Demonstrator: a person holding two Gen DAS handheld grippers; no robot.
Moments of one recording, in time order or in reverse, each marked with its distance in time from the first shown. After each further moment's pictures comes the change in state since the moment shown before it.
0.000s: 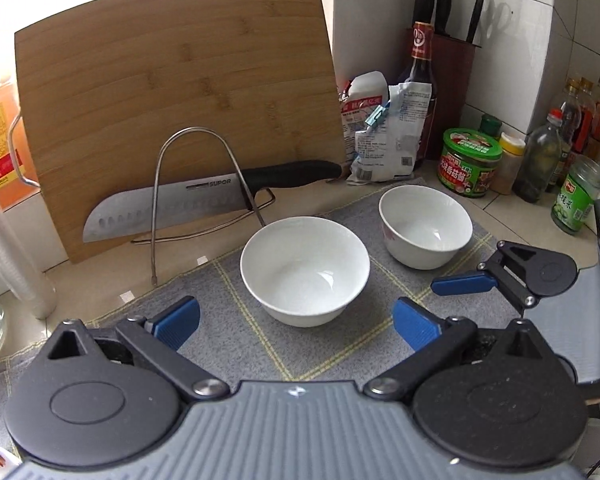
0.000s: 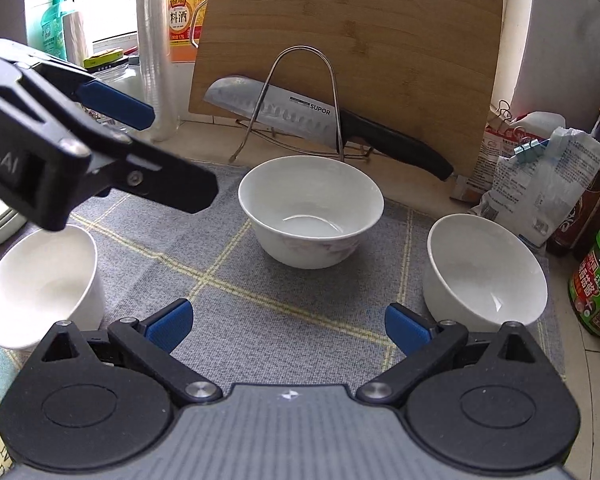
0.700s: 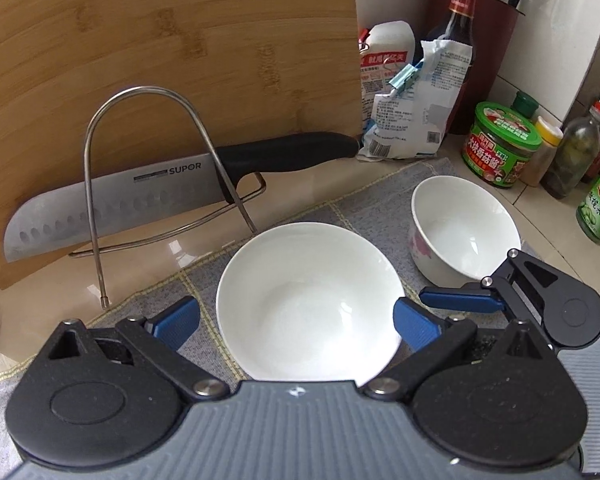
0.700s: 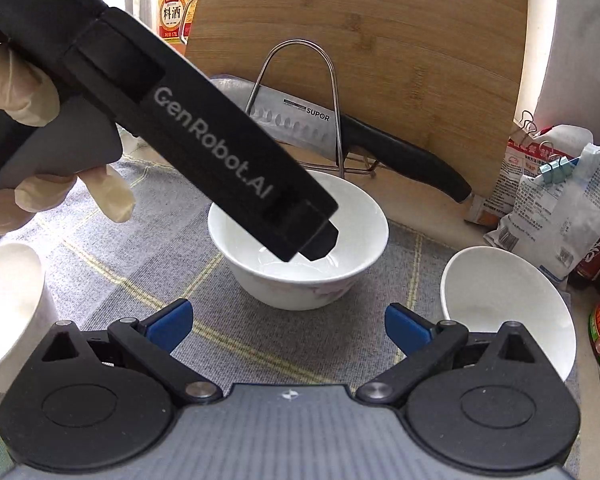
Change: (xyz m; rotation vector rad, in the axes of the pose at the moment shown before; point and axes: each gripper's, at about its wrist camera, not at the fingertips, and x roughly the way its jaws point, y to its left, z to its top) left arm 0.096 0.020 0.039 -0.030 0.170 -0.072; right arm 0.042 -0.014 0.018 -0.034 -0.027 0.018
